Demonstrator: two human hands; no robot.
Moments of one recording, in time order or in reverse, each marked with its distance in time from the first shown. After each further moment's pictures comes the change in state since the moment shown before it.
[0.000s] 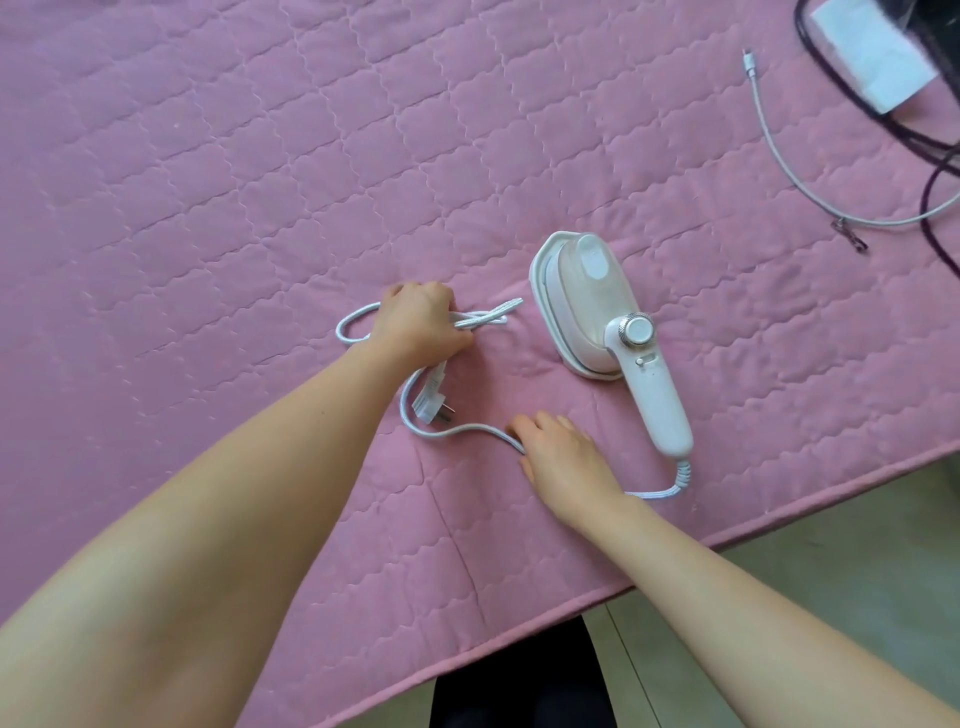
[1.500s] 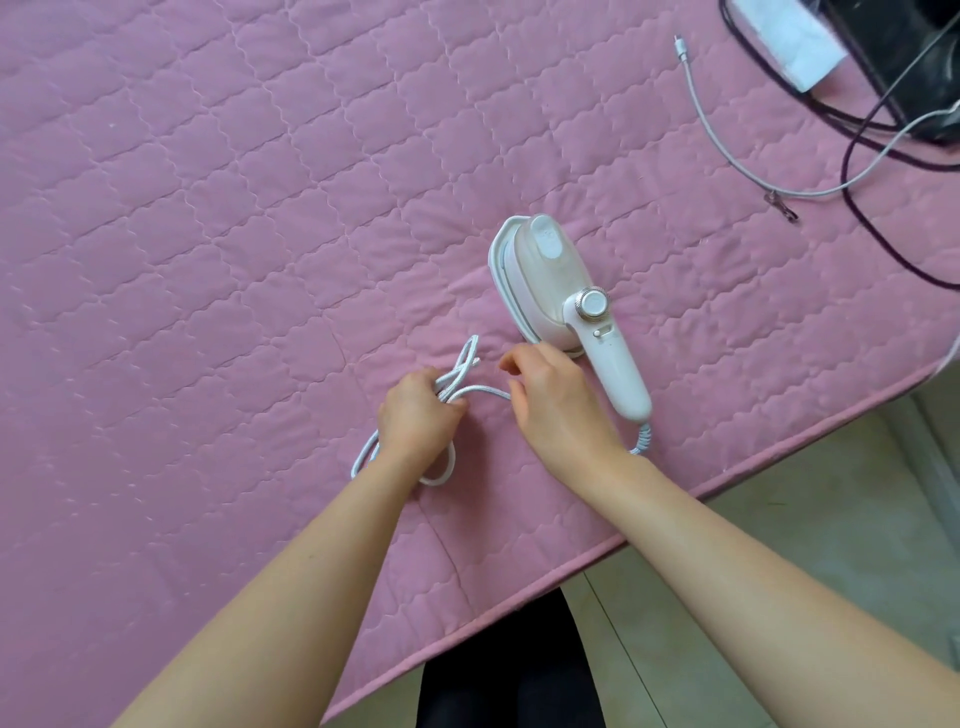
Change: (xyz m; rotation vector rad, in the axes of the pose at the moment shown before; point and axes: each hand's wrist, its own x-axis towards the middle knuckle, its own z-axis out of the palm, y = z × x) left_hand -0.092 0.031 0.062 -0.513 -0.045 -0.332; right_hand -0.014 -0.006 -0.060 0.322 0.375 0.054
